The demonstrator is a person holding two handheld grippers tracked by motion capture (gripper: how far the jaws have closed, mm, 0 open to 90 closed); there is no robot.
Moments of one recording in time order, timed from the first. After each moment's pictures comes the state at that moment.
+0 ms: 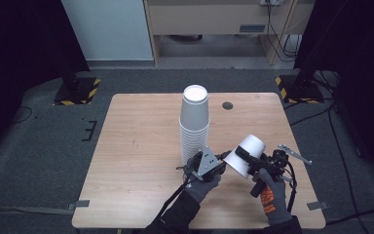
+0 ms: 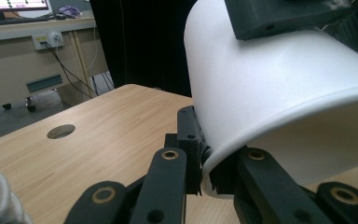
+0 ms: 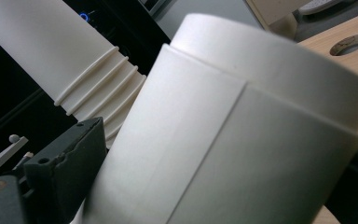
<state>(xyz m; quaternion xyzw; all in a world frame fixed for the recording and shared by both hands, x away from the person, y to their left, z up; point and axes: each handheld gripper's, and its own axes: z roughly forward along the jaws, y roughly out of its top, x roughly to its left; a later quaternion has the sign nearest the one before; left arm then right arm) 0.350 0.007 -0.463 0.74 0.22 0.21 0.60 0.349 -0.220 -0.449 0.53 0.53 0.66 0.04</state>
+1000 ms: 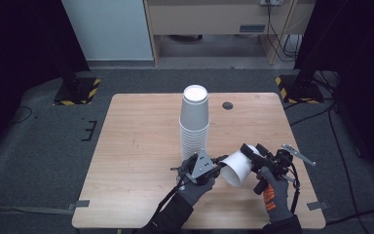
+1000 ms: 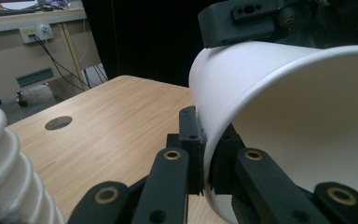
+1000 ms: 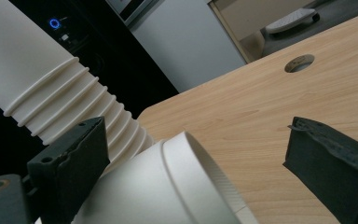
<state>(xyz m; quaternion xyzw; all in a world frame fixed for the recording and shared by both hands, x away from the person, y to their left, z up) 0.342 0.024 -0.457 0.76 0.20 0.20 0.59 0.354 -0.232 -0.456 0.55 0.52 0.65 0.09</state>
